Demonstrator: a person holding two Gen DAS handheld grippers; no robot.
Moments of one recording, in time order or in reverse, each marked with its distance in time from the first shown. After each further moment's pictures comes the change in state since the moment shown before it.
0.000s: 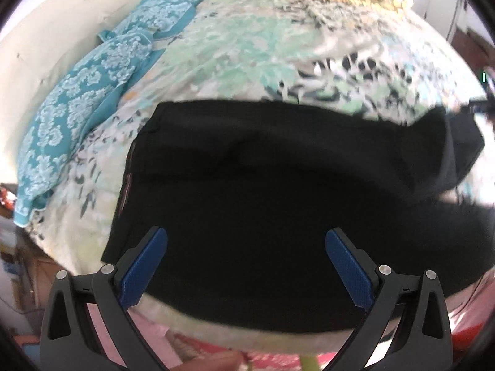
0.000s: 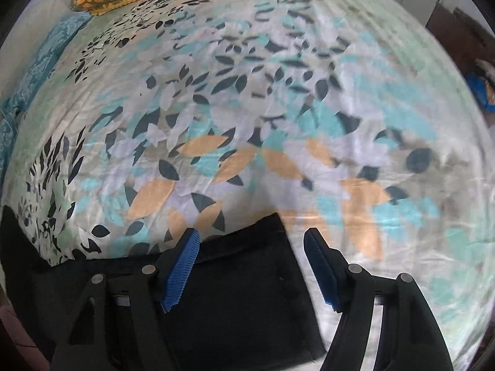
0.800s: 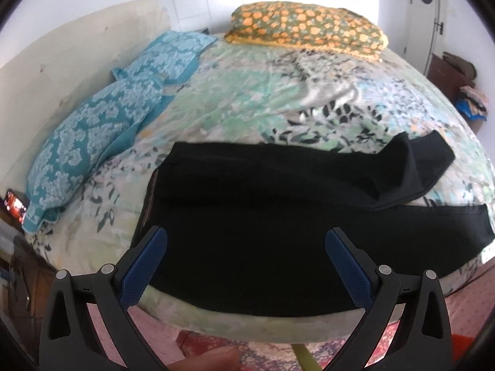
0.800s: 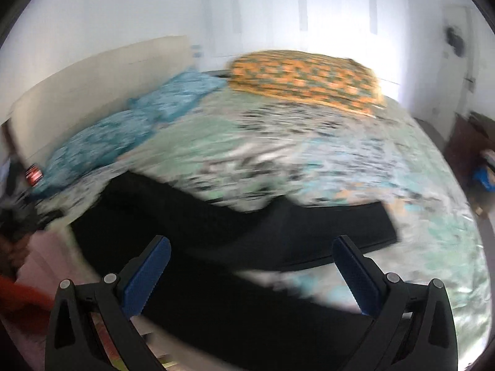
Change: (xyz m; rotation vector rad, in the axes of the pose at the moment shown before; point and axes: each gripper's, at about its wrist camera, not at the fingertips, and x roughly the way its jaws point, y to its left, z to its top) left arm -0.077 0.026 -0.048 0.011 -0.224 -0.039; right arm -0.270 0.192 -0.256 -0.214 -0.529 0.078
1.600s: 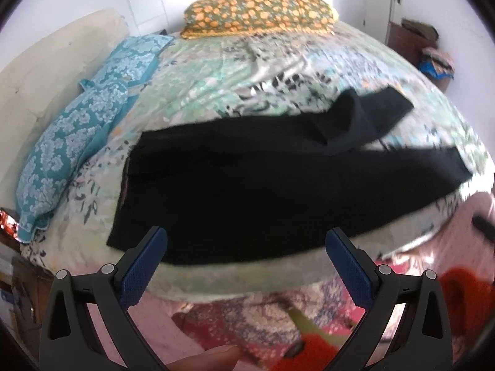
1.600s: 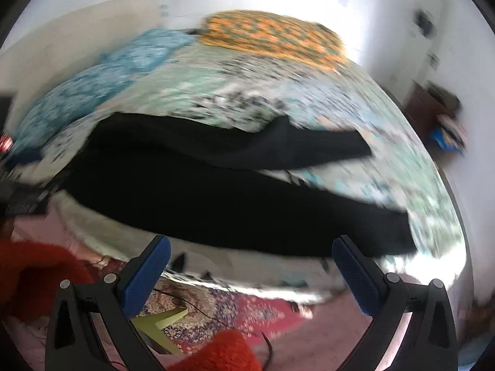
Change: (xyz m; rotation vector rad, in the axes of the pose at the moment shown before) left arm -0.057 -0.041 -0.051 0.153 0.006 -0.117; right arm -0.089 0.198 -0.130 -0.087 0.129 -0.149
